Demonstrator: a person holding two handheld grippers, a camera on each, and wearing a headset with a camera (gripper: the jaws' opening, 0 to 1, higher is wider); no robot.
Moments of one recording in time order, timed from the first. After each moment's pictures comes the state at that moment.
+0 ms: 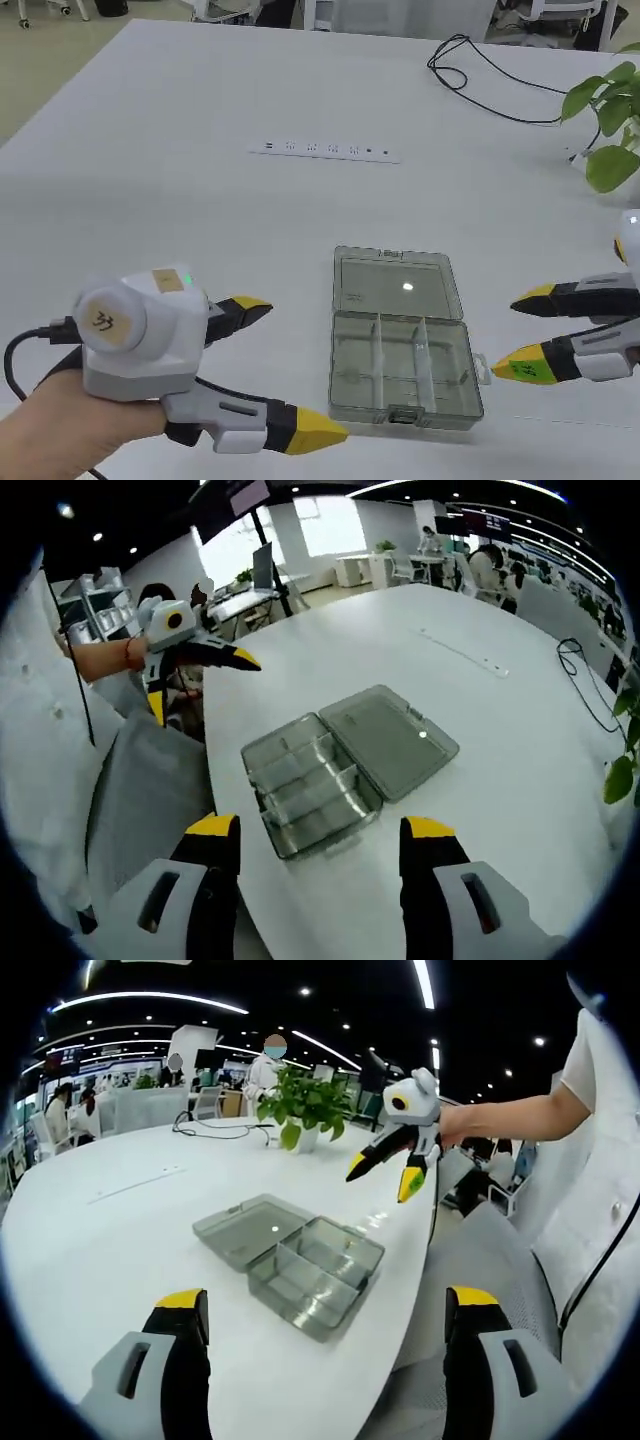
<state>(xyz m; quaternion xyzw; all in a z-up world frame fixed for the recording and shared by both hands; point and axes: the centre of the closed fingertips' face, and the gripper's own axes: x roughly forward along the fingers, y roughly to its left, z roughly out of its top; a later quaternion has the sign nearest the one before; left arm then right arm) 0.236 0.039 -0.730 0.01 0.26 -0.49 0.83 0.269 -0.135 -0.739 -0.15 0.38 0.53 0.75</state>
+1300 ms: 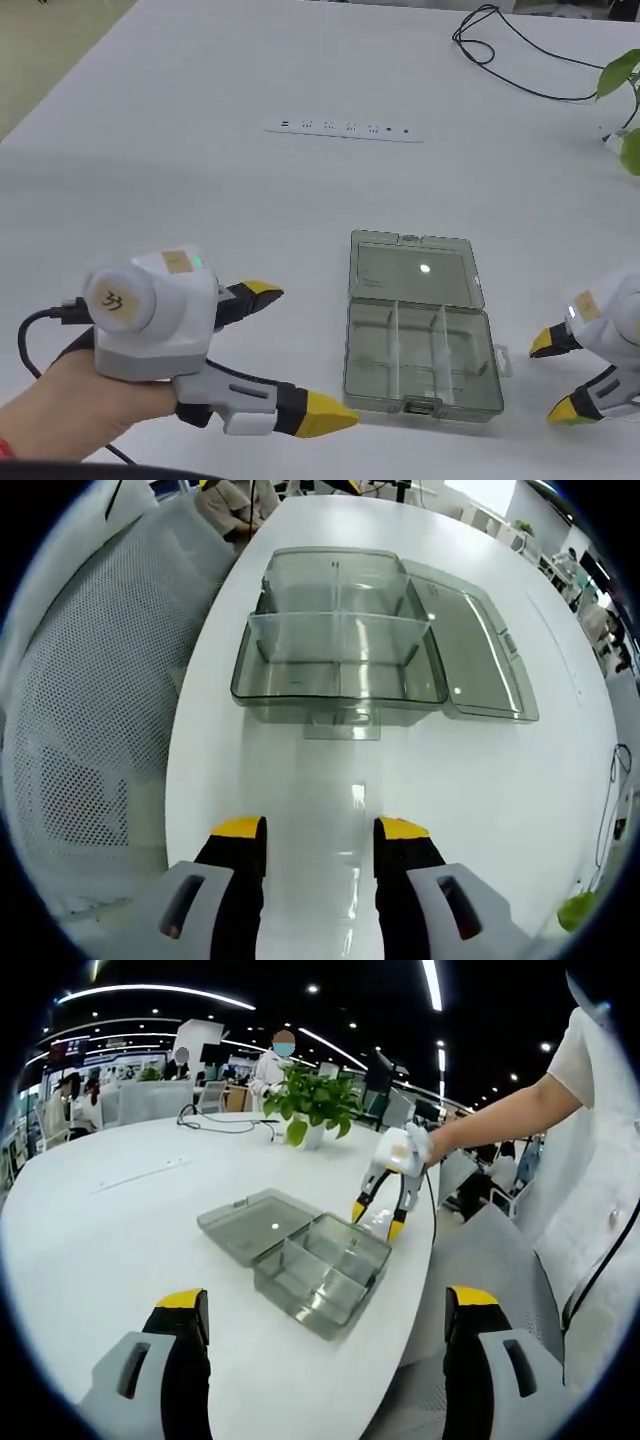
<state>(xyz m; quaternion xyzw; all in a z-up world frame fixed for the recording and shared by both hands) 0.243 0.043 -0.737 0.00 0.27 -0.49 0.83 0.262 -0.193 -0.855 -0.42 0.42 0.59 0.55</state>
